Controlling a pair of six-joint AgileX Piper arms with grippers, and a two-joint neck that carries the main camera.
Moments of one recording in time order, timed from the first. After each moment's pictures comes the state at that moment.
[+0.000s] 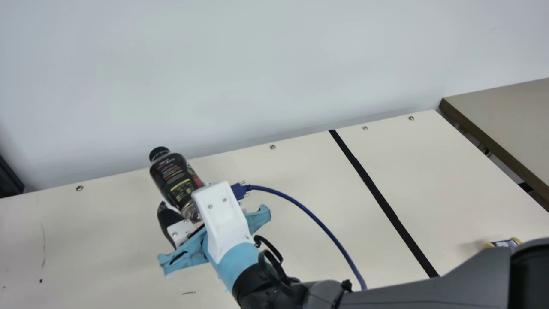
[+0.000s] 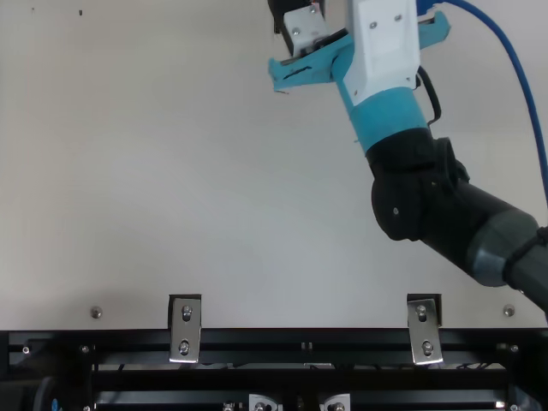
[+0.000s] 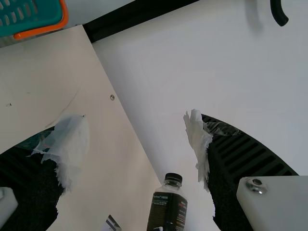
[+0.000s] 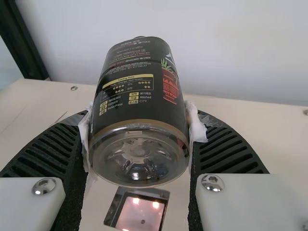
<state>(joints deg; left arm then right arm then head) 5.1 66.0 -40.7 -64.1 10.9 -6.3 43.2 107.7 -49.2 37.7 -44.7 -17.0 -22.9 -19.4</state>
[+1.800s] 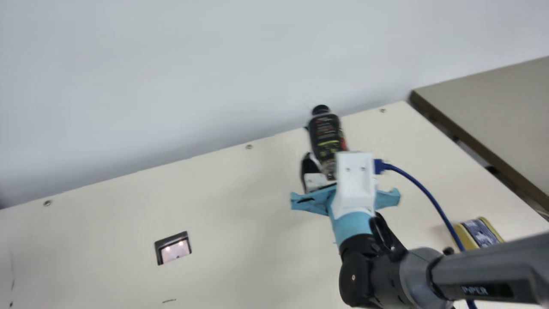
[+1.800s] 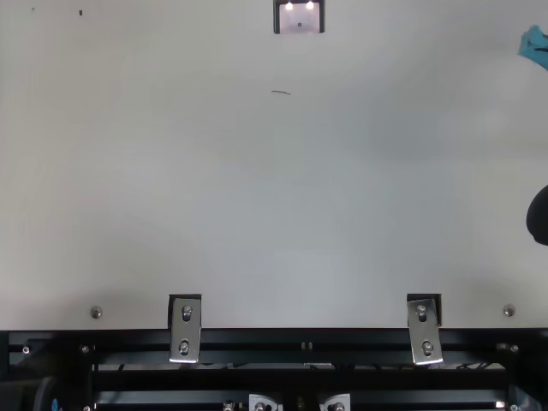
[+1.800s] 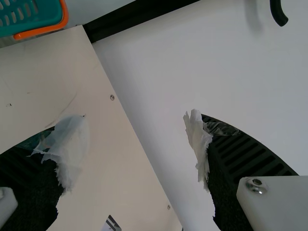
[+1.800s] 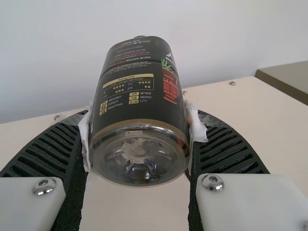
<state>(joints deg) 5.1 66.0 -40.7 -64.1 10.9 -6.3 17.9 96.0 -27.7 46.2 -59.5 -20.0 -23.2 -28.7</state>
